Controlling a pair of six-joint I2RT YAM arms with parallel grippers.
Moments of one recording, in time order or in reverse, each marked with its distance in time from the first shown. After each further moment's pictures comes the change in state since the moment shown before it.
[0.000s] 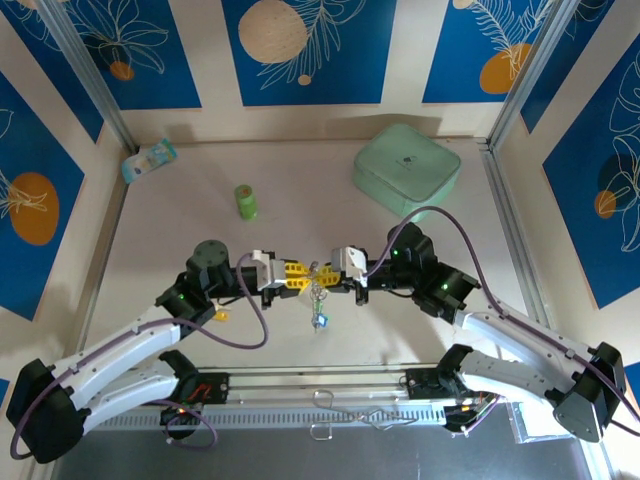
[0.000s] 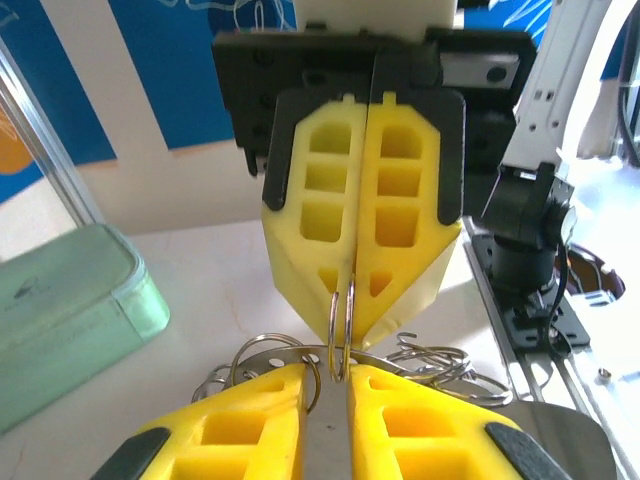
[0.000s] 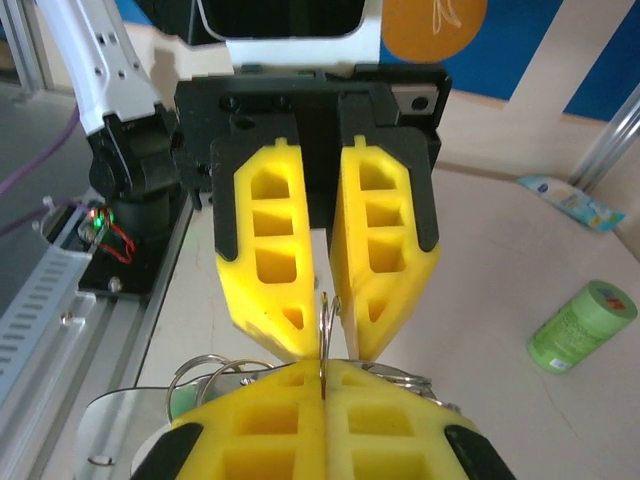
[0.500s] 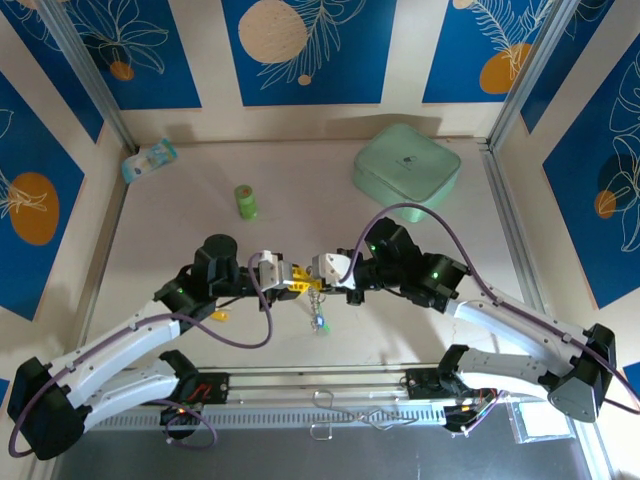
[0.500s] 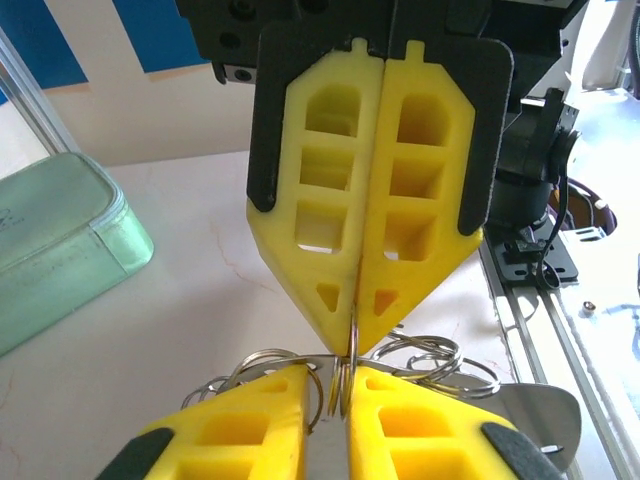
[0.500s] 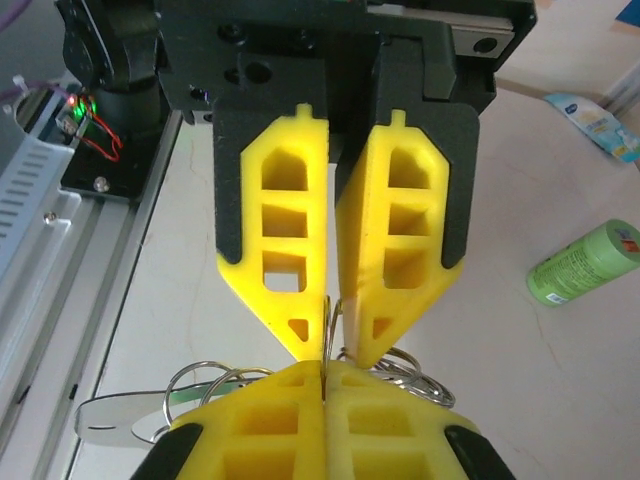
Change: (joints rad) left arm -0.010 0.019 0.071 -0.233 -0.034 0.092; right arm 0.098 0.111 0.182 -0.303 0.191 -0.162
